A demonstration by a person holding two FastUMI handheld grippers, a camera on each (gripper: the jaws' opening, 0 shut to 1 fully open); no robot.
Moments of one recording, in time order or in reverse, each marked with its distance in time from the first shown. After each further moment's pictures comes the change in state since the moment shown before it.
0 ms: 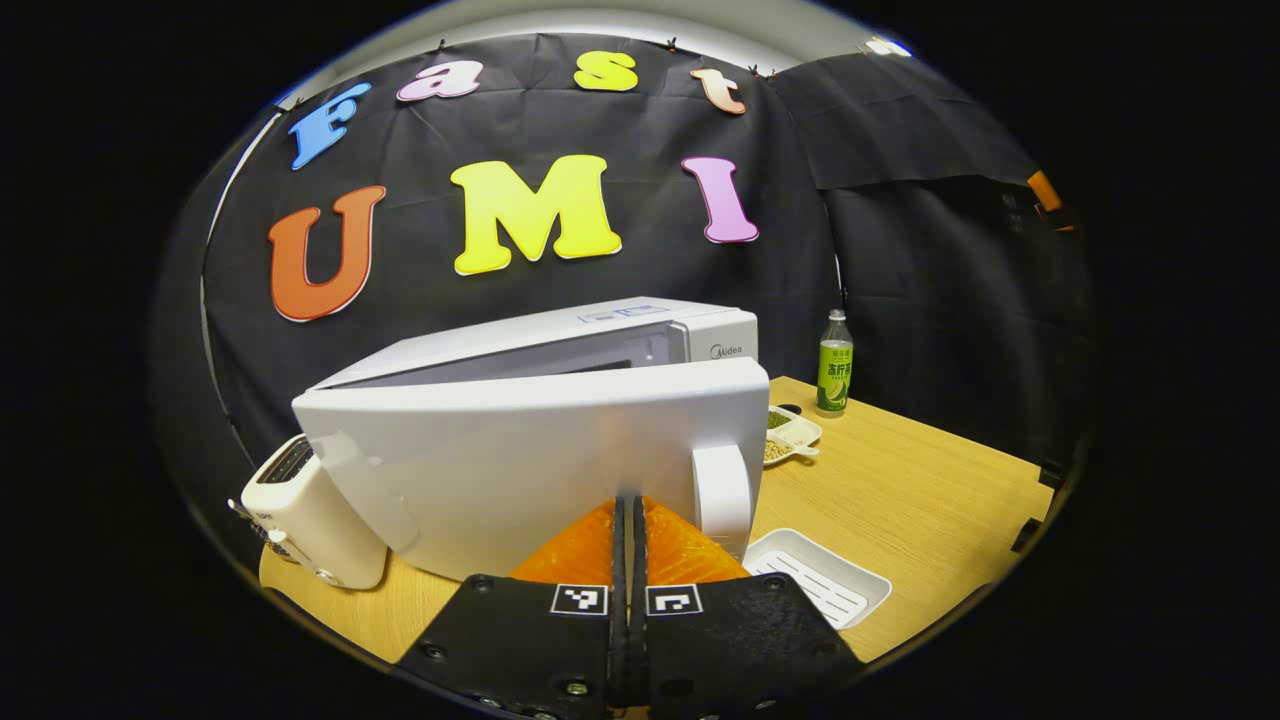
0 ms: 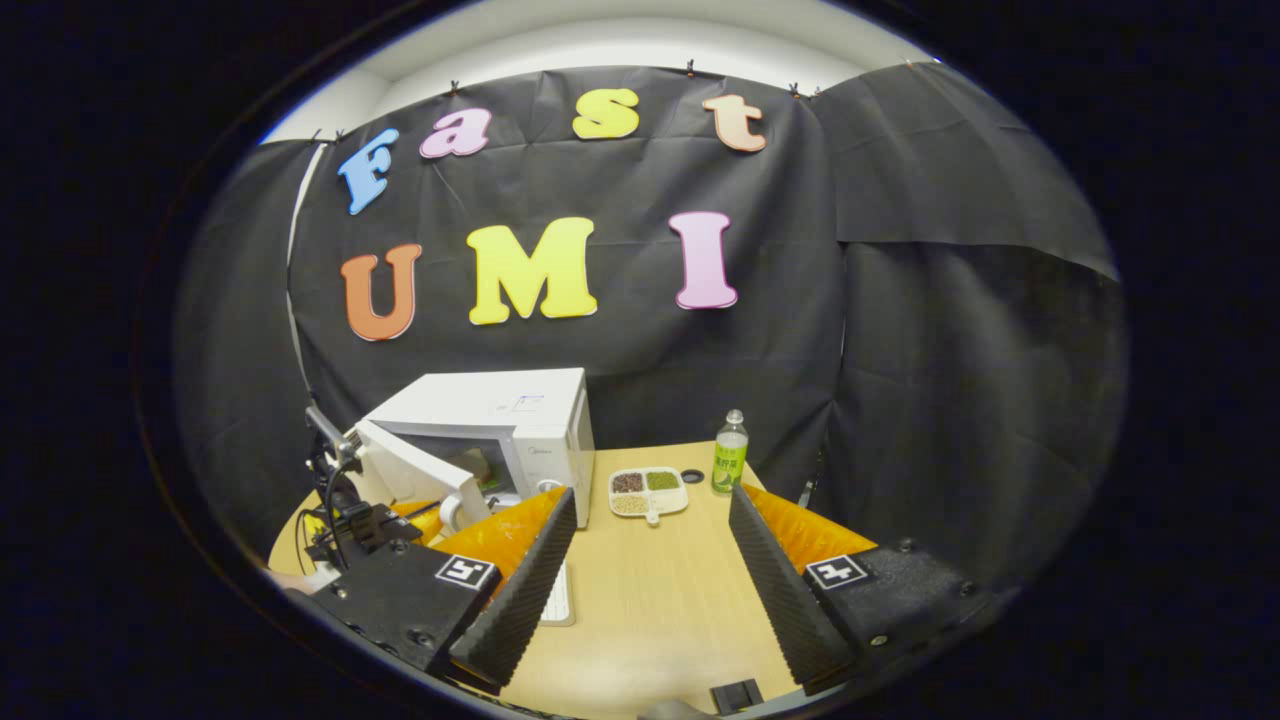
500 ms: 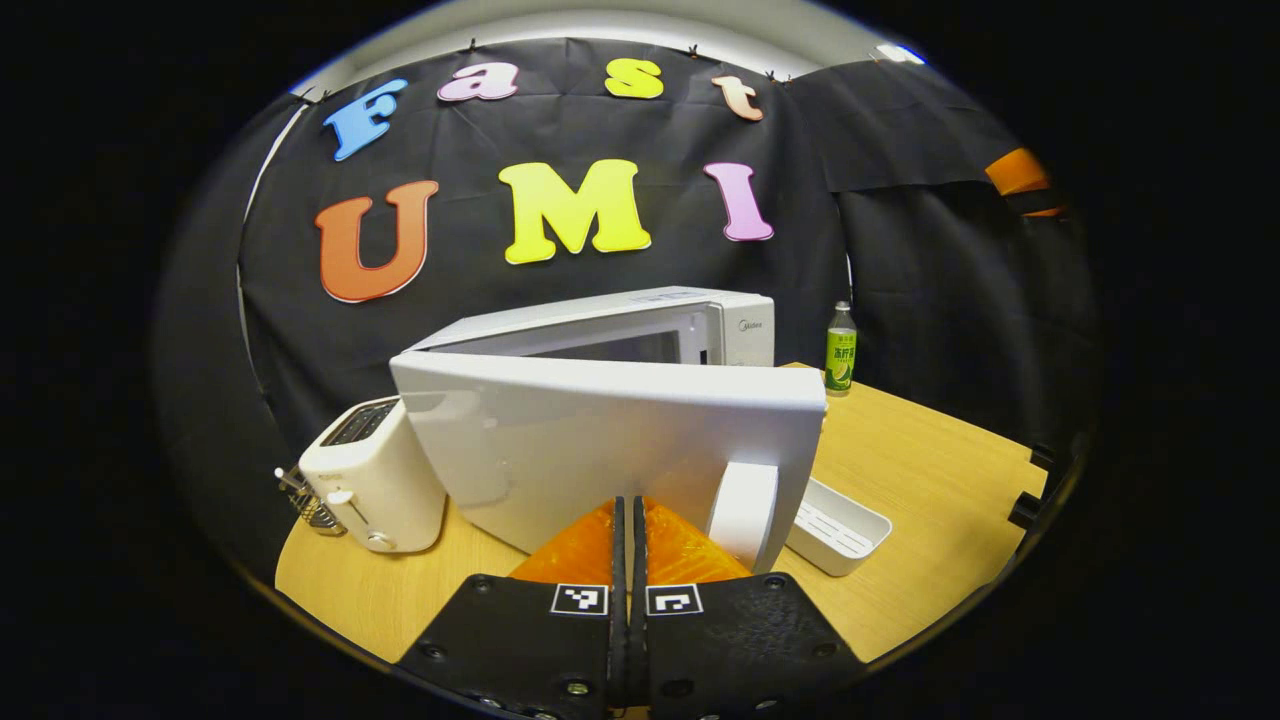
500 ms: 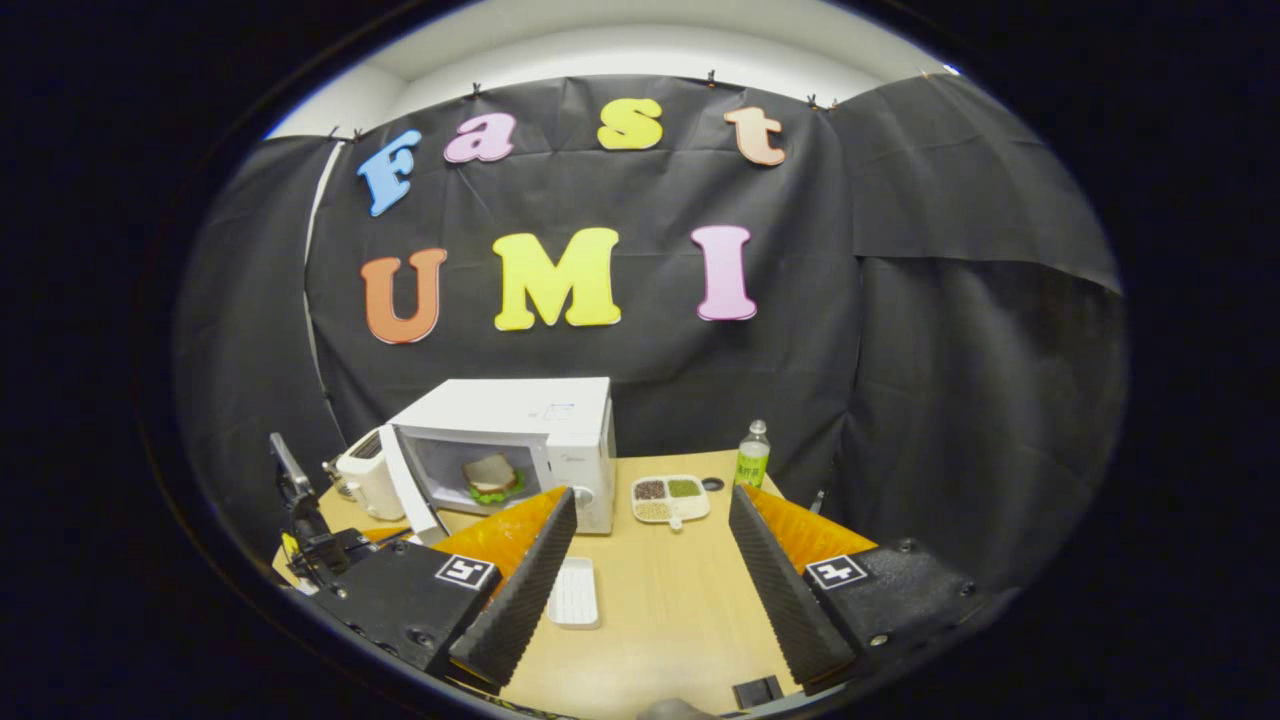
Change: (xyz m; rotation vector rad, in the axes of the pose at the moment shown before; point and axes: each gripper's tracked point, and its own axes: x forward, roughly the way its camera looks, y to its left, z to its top) left arm -0.085 0.032 -0.032 -0.022 0.019 0.039; right arm -0.019 0.041 0.003 -0.021 -0.034 0.033
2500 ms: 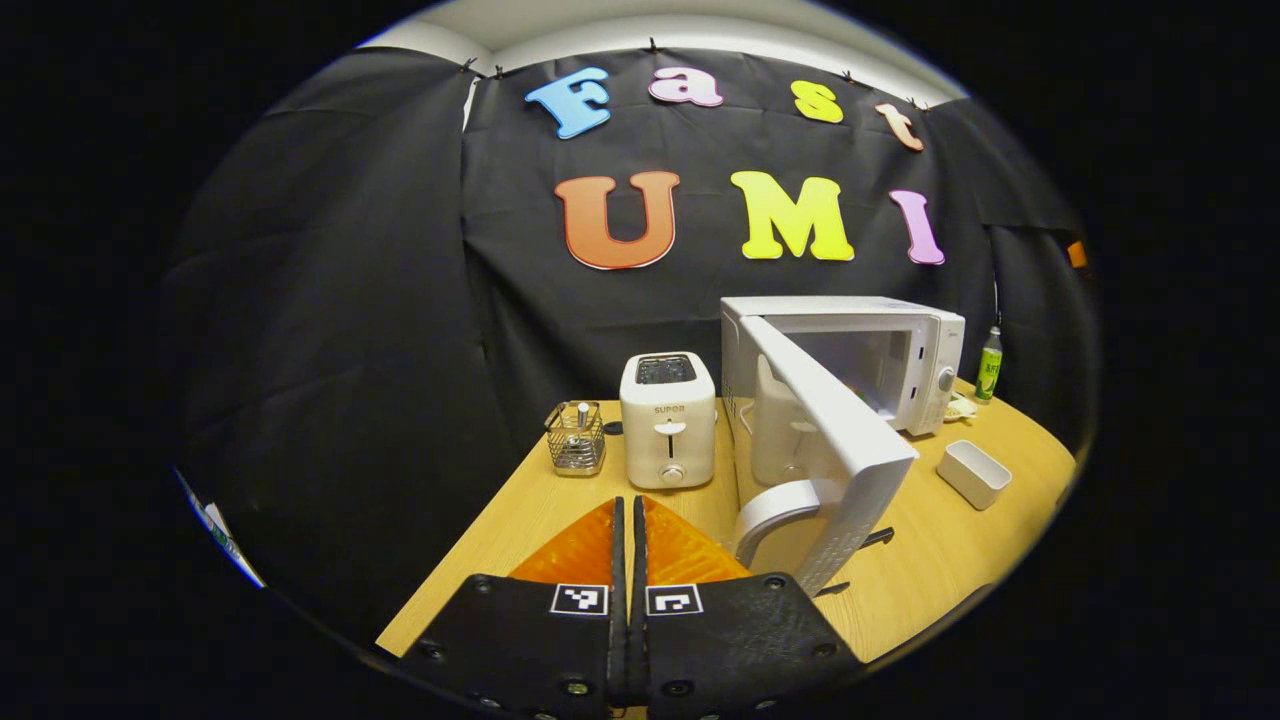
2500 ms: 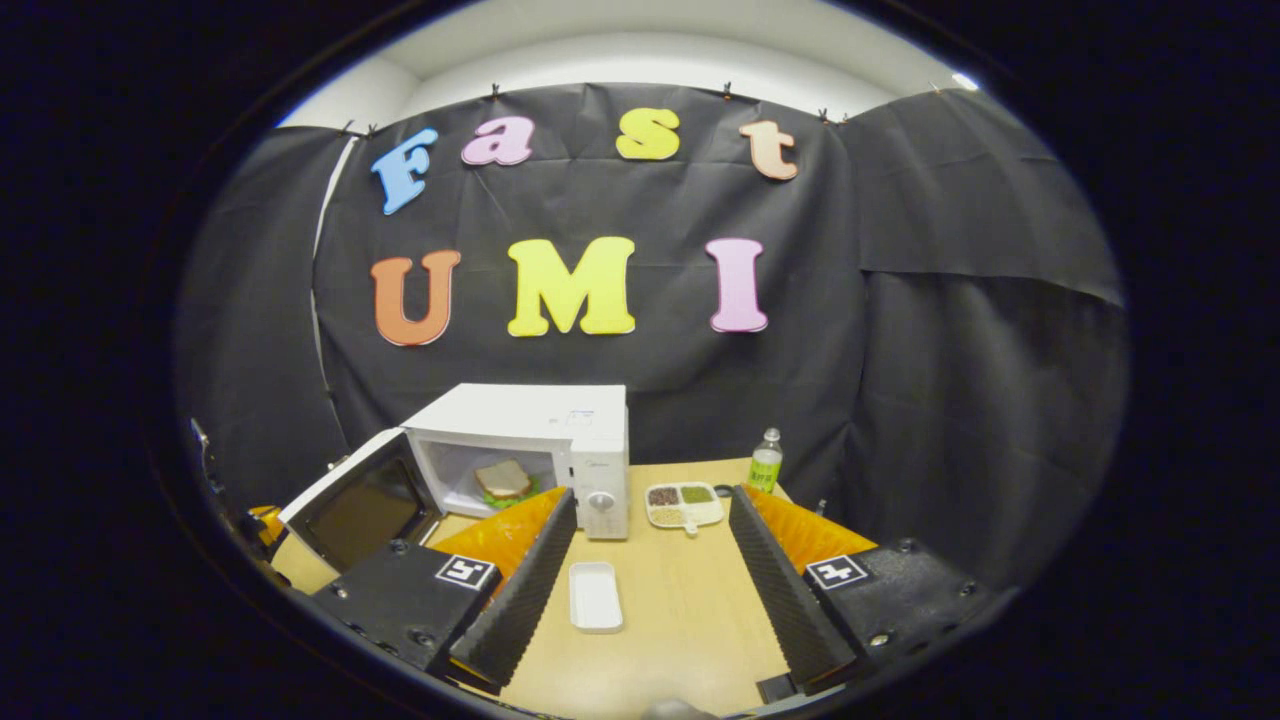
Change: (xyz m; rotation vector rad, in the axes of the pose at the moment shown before) left arm -0.185 0.229 -0.075 -0.143 0.039 0.434; right arm -0.018 0.043 -0.002 -0.027 -0.038 -0.016
